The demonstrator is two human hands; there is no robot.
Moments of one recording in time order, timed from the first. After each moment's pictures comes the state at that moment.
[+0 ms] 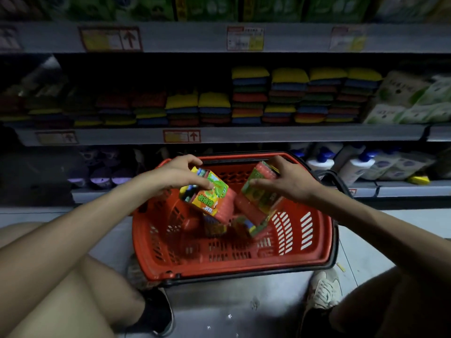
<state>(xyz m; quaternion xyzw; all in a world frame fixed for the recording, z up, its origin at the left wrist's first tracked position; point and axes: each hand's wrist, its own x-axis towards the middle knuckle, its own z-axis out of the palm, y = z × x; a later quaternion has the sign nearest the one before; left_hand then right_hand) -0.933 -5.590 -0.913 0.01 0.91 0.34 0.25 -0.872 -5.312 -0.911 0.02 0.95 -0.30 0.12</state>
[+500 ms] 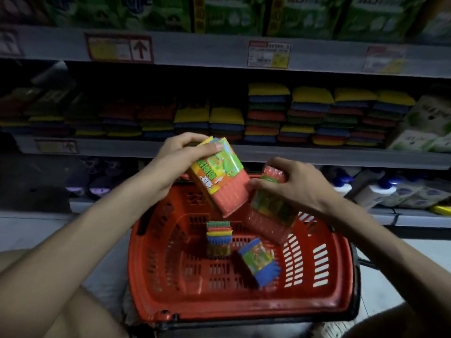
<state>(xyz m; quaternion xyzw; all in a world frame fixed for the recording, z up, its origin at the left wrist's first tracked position) -0.951 -5.587 -0.863 -0.03 0.78 0.61 0.12 -0.909 -5.331 -0.869 -0.04 0.96 -0.26 0.06</state>
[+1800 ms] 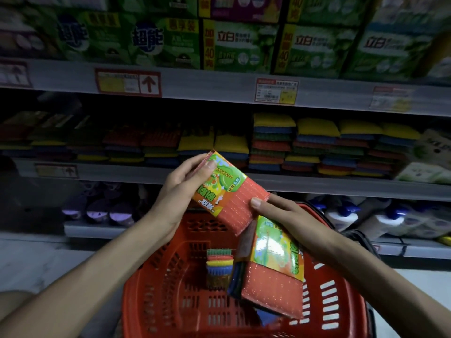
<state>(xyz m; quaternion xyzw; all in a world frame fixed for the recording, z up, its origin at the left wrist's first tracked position) -0.948 -5.582 -0.868 -0.01 0.67 0.74 0.07 -0.912 -5.355 -0.872 0.01 0.70 -0.66 0.26</state>
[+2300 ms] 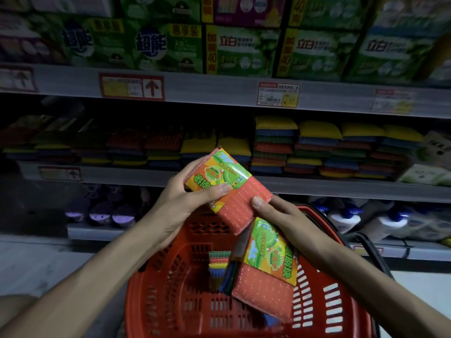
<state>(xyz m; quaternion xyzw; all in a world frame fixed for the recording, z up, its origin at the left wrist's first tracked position) -0.944 -5.593 -0.870 0.05 0.66 0.74 0.12 -0.908 -5.366 -0.874 0.01 0.71 -0.68 0.20</state>
